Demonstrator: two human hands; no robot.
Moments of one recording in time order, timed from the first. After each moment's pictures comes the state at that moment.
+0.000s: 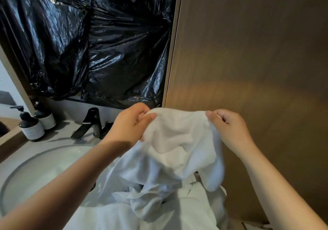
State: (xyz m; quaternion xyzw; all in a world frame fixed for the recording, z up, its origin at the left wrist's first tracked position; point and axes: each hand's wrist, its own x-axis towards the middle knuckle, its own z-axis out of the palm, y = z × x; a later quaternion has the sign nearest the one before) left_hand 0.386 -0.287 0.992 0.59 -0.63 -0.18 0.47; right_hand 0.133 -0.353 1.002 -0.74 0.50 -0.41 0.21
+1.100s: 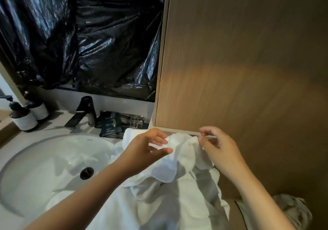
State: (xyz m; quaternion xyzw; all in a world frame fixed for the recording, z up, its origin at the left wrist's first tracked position) left_hand 0.345 -0.262 0.911 0.56 -0.64 -0.35 0.40; right_hand 0.114 -0.295 0.943 -0.70 0.58 -0.30 0.29
